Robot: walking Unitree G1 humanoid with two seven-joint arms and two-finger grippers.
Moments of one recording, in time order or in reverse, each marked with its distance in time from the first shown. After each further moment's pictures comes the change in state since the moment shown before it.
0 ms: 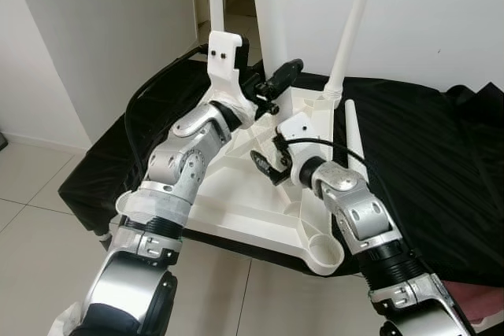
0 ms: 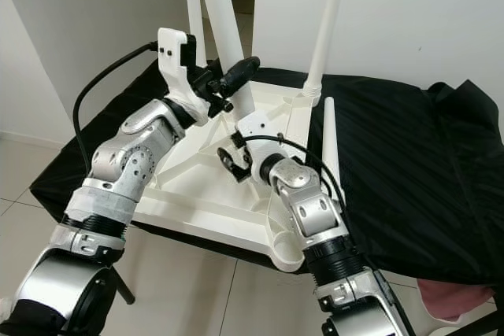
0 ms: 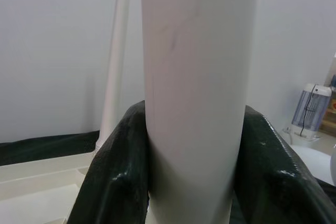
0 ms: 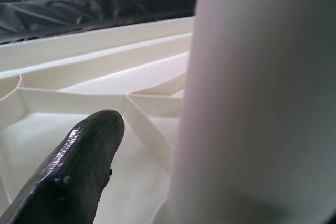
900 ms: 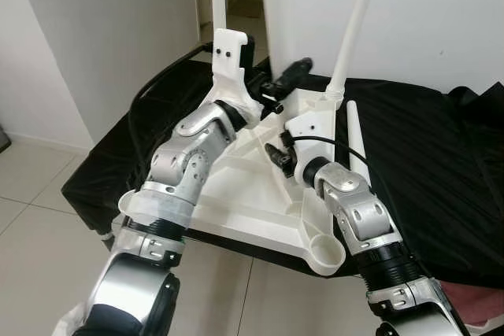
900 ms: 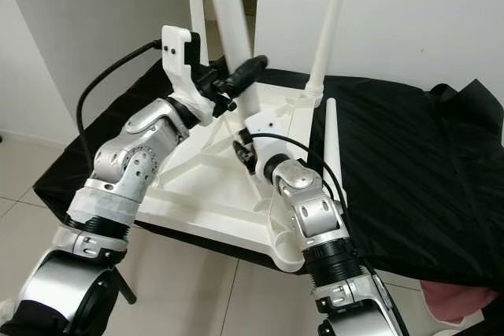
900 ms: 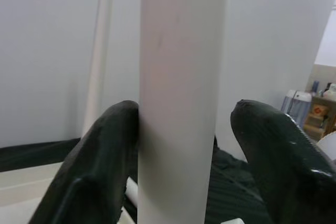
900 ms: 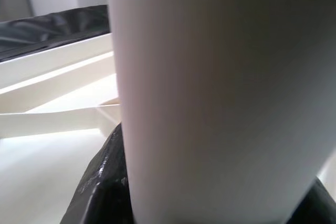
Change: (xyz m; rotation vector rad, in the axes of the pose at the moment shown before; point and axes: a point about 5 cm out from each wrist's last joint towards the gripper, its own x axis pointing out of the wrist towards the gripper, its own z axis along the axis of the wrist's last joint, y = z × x) left arm 0.004 -0.013 0.004 -0.039 -0.029 -0.053; right arm -0.006 -0.016 -0.001 0.101 -0.013 -0.158
